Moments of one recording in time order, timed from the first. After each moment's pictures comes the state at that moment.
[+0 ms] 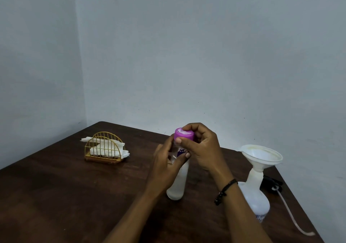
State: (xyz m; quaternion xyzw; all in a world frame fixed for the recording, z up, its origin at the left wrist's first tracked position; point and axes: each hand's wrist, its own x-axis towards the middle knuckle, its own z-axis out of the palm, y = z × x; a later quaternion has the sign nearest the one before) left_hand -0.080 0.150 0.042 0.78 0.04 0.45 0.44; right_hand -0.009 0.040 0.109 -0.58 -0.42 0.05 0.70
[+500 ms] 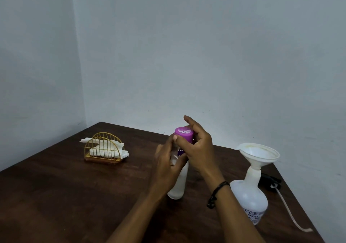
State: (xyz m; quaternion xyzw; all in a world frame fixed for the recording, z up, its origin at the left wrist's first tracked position) left_hand -0.080 0.138 0.039 0.78 0.06 0.47 0.42; right_hand -0.022 0.047 0.103 -0.64 -0.38 -0.01 0.67
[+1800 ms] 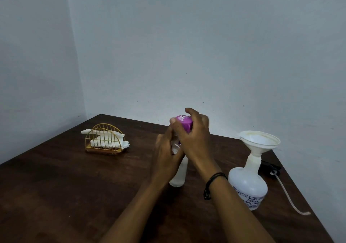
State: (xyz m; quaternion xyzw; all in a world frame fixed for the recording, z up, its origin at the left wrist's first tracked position) left_hand -0.087 0.133 0.042 0.79 0.05 0.47 0.40; right_hand -0.037 0.052 0.104 -0.72 -0.35 -0.13 0.59
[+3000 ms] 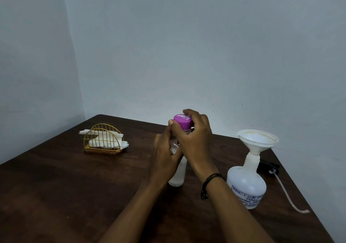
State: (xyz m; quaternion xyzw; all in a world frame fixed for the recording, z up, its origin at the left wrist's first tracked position) left_hand -0.083 0.134 0.039 0.79 0.05 0.47 0.39; right_hand -0.037 0.054 0.099 -0.71 -0.35 -0.19 0.59
